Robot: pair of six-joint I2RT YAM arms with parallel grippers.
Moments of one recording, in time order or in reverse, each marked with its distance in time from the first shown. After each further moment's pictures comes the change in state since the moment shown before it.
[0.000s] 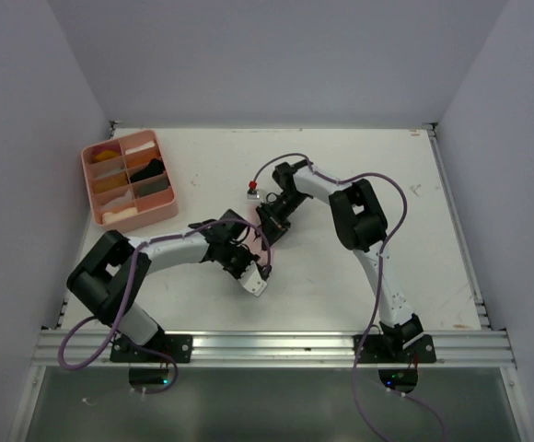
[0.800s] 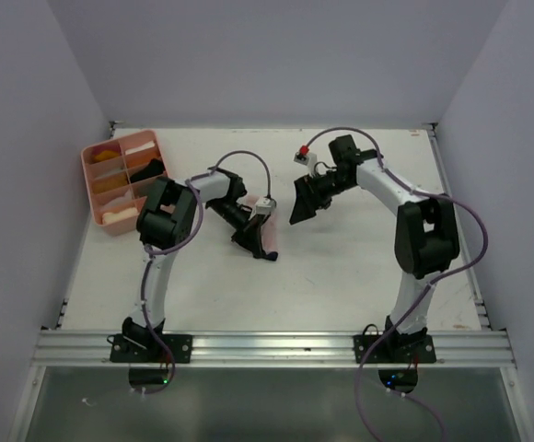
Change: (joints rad) left arm 0.246 0.670 0.780 -0.752 0.481 -0.251; right arm -0.237 -0.515 -0.376 0.274 0.054 0.005
